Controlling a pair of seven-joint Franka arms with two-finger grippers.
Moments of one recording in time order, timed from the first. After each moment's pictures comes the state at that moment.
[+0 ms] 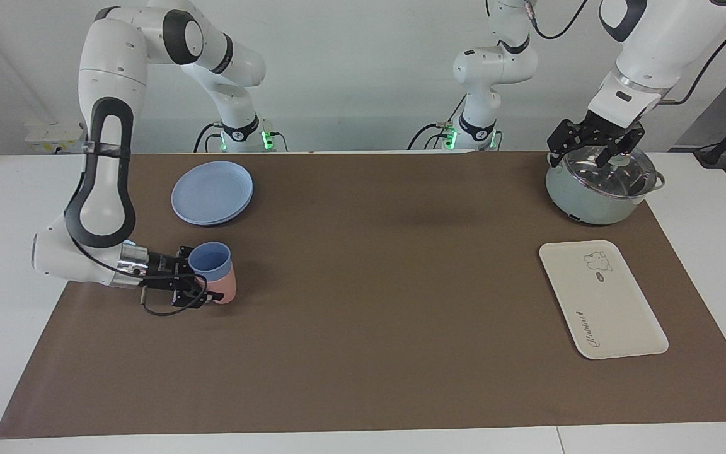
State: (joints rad) left arm 0.04 -0.03 -0.11 -1.59 -0.02 1.52 0.02; right arm -0.15 0.51 0.05 -1.67 0.82 1.75 0.83
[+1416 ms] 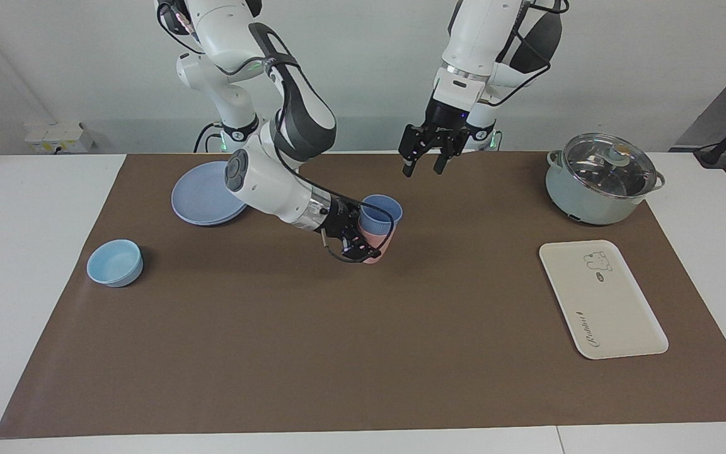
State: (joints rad) left arm -0.32 -0.16 -0.22 -1.96 -0.19 2.21 -0.86; right arm 0.36 0.37 0.05 -1.69 0.85 2.15 1.38
